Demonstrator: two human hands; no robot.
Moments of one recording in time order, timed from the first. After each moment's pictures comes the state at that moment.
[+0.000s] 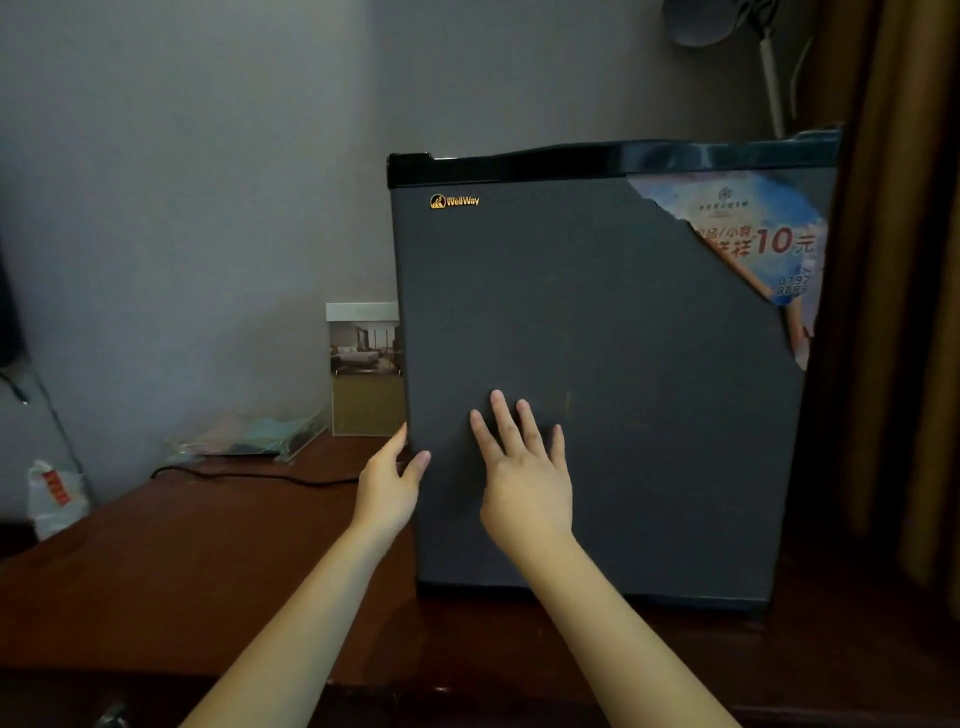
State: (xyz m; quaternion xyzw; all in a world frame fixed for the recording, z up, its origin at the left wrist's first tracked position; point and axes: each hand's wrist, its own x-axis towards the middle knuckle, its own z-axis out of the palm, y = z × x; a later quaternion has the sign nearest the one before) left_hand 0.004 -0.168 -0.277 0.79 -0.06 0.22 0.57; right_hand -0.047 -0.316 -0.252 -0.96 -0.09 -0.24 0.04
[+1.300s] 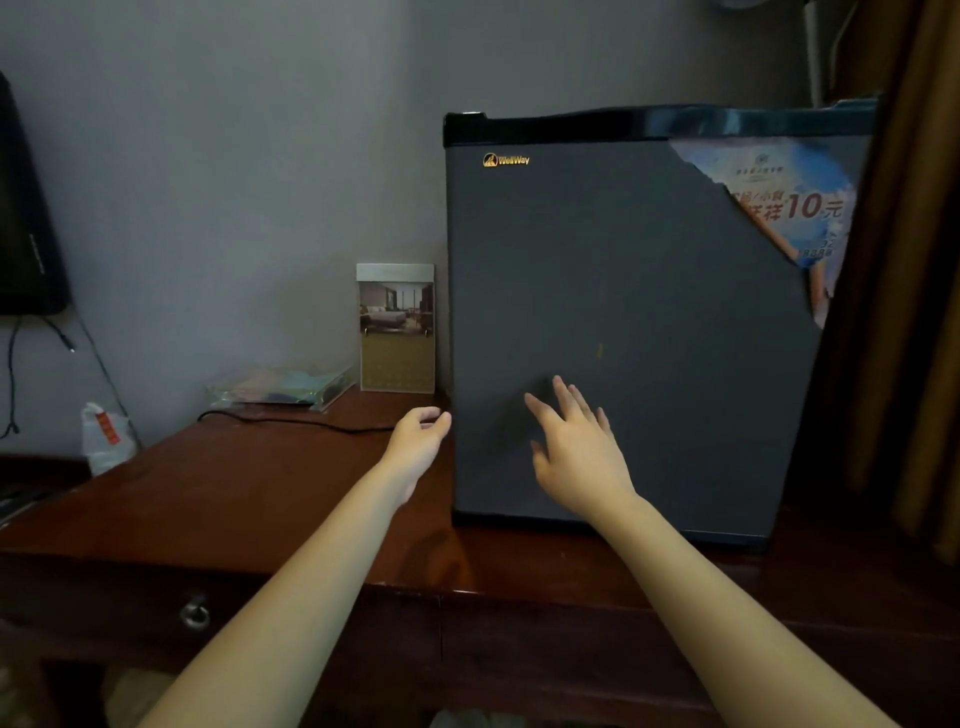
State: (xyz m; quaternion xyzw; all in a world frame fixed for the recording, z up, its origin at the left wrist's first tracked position) left_hand -0.019 -0.149 -0.283 0.76 0.02 0.08 0.65; right_hand -0.081 -0.328 -0.266 -0.96 -0.11 -0.24 0.12
